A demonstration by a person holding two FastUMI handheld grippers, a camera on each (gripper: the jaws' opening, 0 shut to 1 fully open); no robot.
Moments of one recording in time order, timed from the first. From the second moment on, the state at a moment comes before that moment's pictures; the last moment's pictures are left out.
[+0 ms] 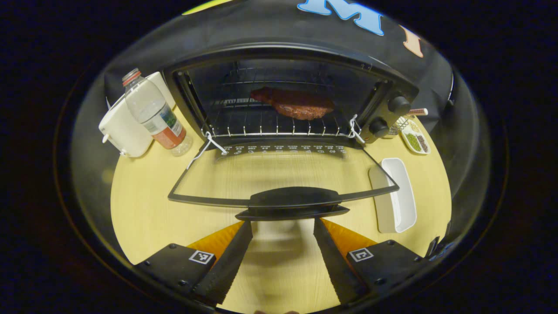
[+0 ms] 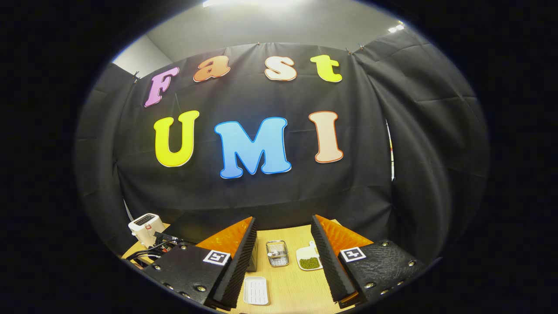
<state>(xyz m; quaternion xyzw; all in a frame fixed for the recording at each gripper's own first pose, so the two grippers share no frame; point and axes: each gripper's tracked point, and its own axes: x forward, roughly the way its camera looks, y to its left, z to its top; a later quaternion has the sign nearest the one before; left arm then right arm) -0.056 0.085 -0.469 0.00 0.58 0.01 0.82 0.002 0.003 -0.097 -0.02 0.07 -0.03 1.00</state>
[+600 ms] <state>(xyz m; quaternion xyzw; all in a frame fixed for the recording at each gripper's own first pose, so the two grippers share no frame) -0.026 0.078 -0.421 -0.02 0.52 0.01 0.86 -0.004 -0.003 -0.093 -0.02 0.06 -0.03 1.00</state>
